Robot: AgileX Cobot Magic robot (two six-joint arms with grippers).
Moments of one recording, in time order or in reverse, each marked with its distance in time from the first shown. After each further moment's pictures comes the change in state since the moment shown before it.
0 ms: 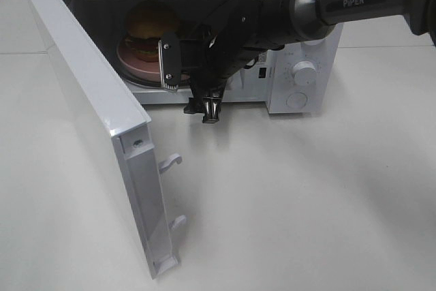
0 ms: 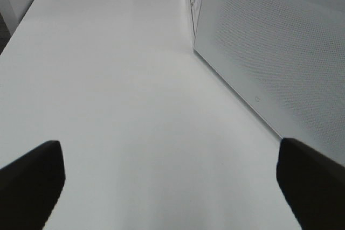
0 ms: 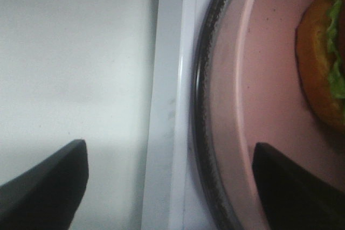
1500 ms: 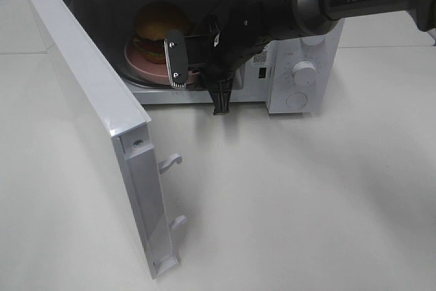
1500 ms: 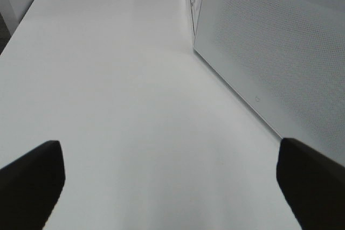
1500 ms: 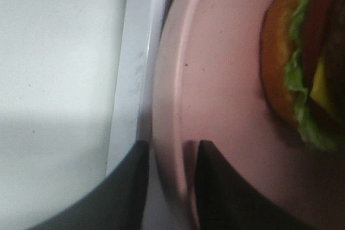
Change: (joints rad) left arm 0.000 0.000 0.000 0.000 0.000 0.000; right arm -0.004 -0.011 -0.002 -0.298 -0.025 0.207
